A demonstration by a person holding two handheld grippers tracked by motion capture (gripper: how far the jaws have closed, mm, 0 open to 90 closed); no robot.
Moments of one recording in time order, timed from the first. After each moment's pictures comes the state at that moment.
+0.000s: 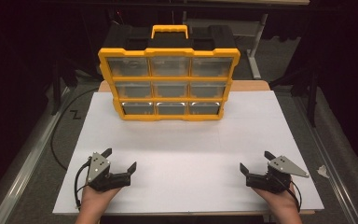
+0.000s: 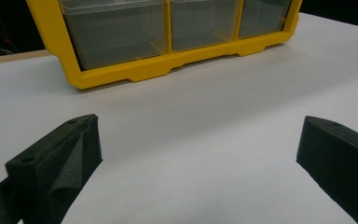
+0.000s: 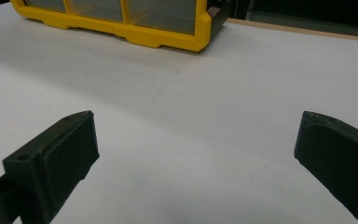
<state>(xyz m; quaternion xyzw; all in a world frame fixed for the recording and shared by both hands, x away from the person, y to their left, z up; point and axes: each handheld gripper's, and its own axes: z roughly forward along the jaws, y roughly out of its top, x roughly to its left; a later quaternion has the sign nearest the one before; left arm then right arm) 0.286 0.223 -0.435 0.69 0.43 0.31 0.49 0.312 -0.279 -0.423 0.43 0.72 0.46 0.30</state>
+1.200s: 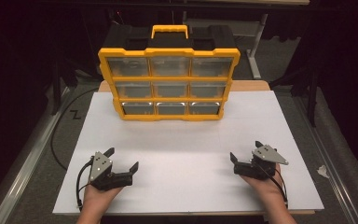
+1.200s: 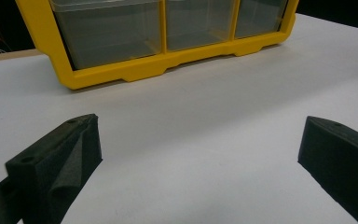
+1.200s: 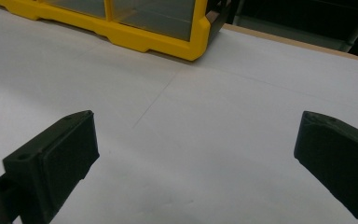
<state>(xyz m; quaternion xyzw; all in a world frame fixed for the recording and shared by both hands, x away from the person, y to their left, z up) 0.290 0.220 -0.438 0.69 0.43 0.30 0.50 0.351 -0.248 -0.430 0.42 0.72 0.43 0.34</state>
